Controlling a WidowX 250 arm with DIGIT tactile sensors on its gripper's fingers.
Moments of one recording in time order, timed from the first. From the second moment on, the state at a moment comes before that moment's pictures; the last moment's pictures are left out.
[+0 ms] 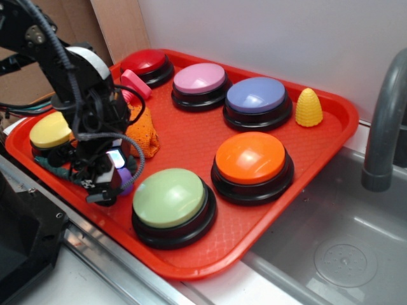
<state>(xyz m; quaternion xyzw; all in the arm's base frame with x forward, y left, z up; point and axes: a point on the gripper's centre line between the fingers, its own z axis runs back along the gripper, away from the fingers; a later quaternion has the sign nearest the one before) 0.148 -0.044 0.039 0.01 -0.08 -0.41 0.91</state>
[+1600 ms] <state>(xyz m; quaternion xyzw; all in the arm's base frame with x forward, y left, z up) 0.194 0.003 0.195 0.07 -0.09 0.00 0.99</state>
